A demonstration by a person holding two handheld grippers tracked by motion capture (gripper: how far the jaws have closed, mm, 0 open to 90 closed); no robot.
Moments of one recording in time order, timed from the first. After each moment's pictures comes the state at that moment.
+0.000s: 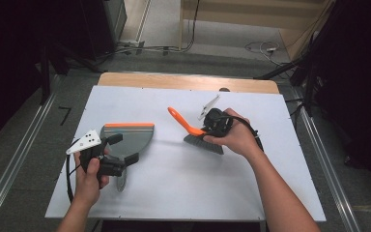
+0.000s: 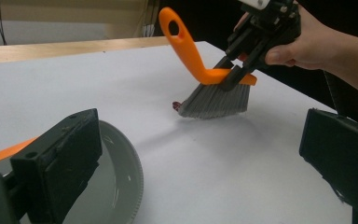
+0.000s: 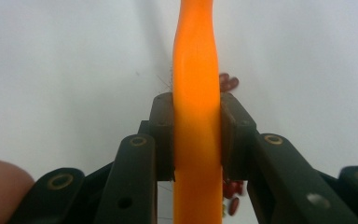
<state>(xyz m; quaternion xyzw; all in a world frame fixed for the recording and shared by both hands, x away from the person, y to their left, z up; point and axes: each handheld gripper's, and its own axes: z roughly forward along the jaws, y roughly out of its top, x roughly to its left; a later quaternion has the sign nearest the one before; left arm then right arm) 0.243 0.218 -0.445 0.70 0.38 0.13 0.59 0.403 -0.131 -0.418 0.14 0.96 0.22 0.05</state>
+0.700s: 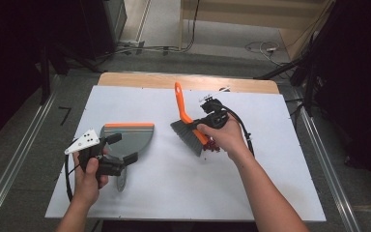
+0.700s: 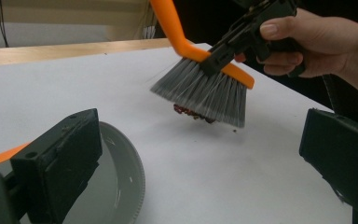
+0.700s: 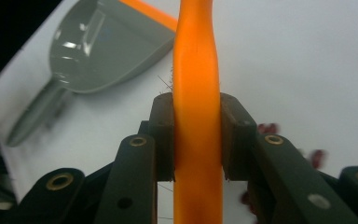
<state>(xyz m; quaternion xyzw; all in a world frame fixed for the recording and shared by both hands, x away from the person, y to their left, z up) 0.243 0.220 -0.444 0.70 0.38 0.14 0.59 0.409 -0.117 -0.411 0.37 0.87 0.34 -0.06</state>
